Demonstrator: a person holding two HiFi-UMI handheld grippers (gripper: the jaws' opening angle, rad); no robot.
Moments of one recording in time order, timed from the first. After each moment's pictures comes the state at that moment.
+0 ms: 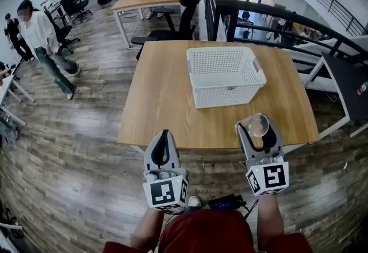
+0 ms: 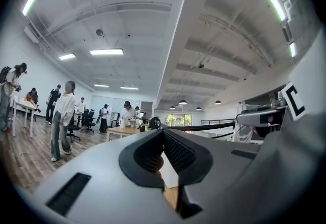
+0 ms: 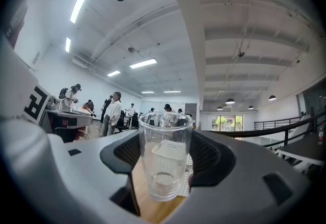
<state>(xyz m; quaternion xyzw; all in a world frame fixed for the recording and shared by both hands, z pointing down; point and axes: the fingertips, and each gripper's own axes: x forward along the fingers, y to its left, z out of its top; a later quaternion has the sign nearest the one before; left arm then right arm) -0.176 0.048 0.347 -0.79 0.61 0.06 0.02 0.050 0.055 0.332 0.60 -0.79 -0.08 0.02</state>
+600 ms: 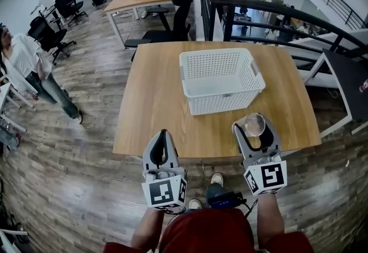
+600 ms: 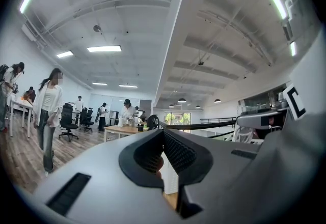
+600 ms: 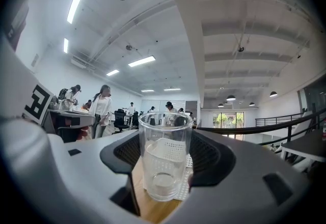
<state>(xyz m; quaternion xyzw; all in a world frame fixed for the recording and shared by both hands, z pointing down) -0.152 -0.001 0.351 -0.80 0.60 0.05 0.01 0.068 0.009 0.342 0.60 -0.80 -0.07 0.02</state>
